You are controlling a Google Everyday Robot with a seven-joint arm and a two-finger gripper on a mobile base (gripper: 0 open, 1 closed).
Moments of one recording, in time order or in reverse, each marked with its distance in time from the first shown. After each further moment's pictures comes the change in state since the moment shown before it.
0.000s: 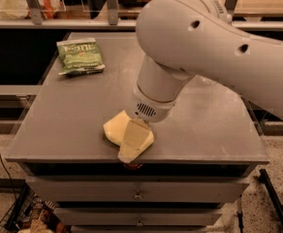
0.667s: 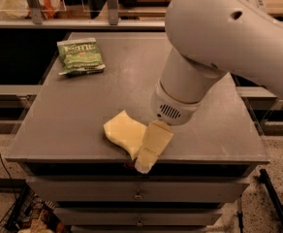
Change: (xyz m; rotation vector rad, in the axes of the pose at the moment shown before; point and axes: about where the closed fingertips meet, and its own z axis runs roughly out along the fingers) arm 0.039 0.006 -0.025 -0.017 0.021 0.008
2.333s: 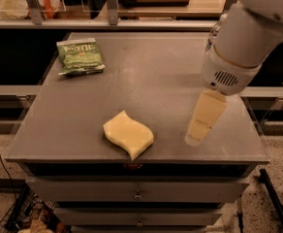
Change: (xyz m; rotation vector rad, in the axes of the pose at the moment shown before) arm 0.063 -0.064 -0.068 0.080 0.064 0.022
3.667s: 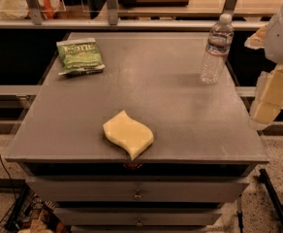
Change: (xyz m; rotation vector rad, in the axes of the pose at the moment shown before) arm 0.050 -0.031 -0.082 0.160 -0.055 -0.226
